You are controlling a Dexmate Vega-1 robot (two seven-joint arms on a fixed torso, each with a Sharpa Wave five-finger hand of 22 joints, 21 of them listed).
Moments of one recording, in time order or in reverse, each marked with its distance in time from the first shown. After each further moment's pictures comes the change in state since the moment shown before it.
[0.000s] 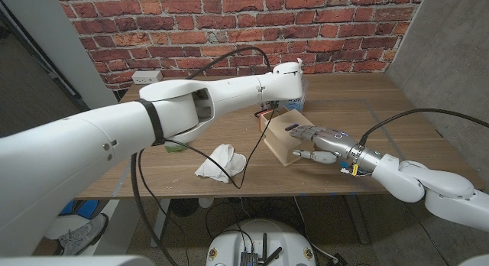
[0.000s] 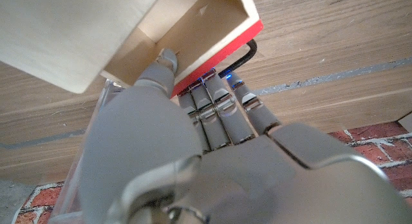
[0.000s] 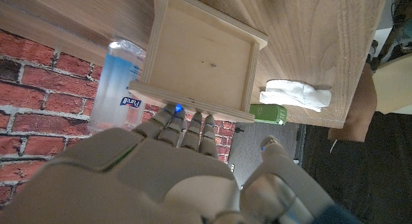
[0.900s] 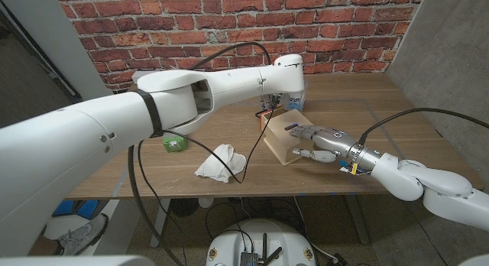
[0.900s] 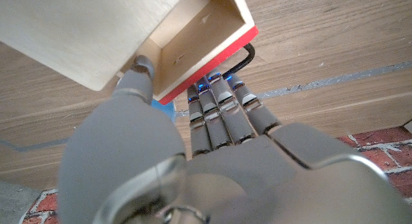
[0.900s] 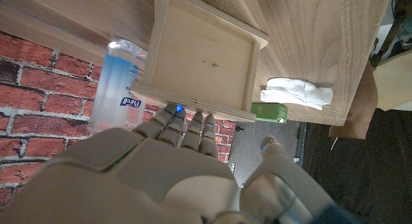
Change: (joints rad) left arm -0.050 -0.002 0.029 0.002 -0.042 0.011 -0.078; left_hand -0.160 -0.160 -0.034 -0.009 -0.016 -0.252 0.056 -0.015 -0.015 -0.226 0.076 -0.003 -0.005 -0.179 0.063 -0.007 -0.006 -0.014 0.001 0.000 0.000; right arm 0.019 0.008 -0.013 0.016 0.011 0.013 0.006; right_hand 0.000 0.000 0.000 0.000 0.000 0.000 0.000 0.000 0.000 -0.002 -0.005 0.000 0.001 0.000 0.000 0.000 0.000 0.000 0.000 0.002 -0.001
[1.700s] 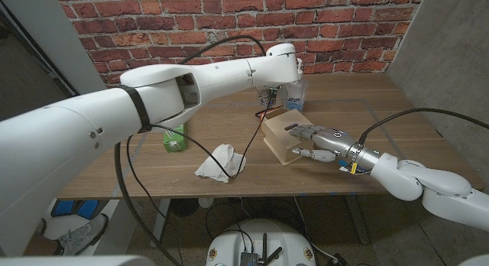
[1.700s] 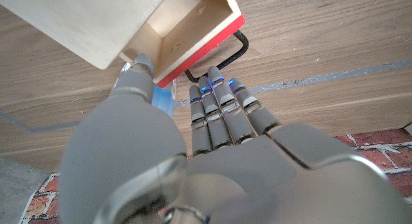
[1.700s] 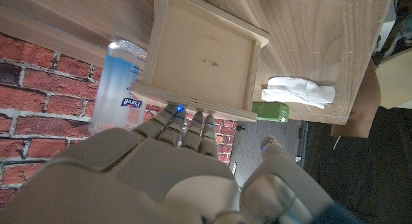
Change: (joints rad) left arm -0.014 0.113 -0.057 -0.177 -0.051 0.040 0.030; left_hand 0.000 0.016 -0.011 0.003 0.000 -0.024 0.003 0.006 0.000 -0.071 0.028 0.000 0.000 -0.097 0.030 0.000 0.003 -0.066 0.005 -0.005 0.000; right arm 0.001 0.004 -0.001 -0.005 0.010 -0.011 0.000; right_hand 0.000 0.000 0.005 -0.005 0.000 0.000 0.000 0.000 0.000 0.000 0.000 0.000 0.000 0.000 0.000 0.000 0.000 0.004 -0.004 -0.002 0.001
